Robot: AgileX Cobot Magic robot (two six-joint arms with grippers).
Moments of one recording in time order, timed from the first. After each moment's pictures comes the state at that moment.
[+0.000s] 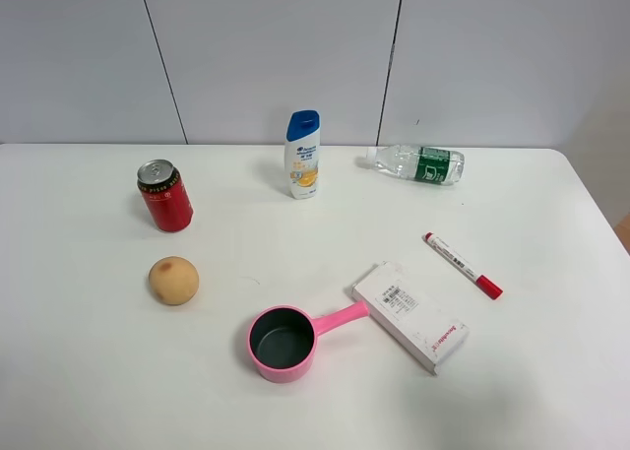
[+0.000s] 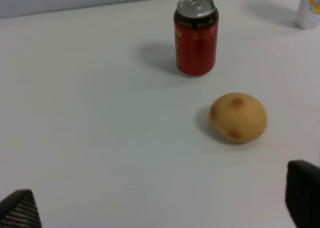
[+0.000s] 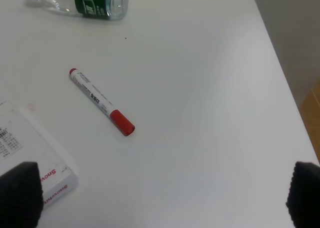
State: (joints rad) left arm 0.06 0.02 -0.51 -0.11 1.06 0.11; right arm -0.10 0.00 -0.50 0.01 1.06 -0.05
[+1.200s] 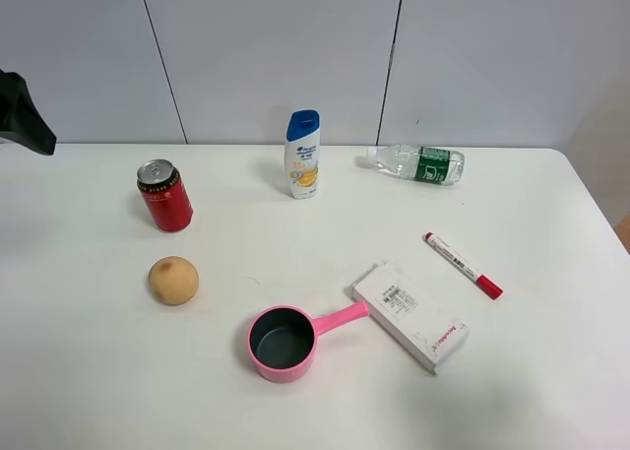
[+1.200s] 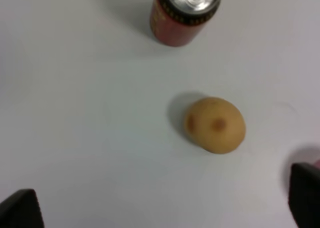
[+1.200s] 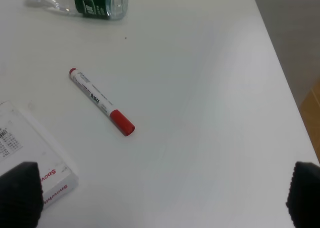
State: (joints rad) left arm 0.06 1.34 -1.29 -0.15 1.16 0.07; right arm -0.10 0.00 -0.50 0.01 1.06 -0.05
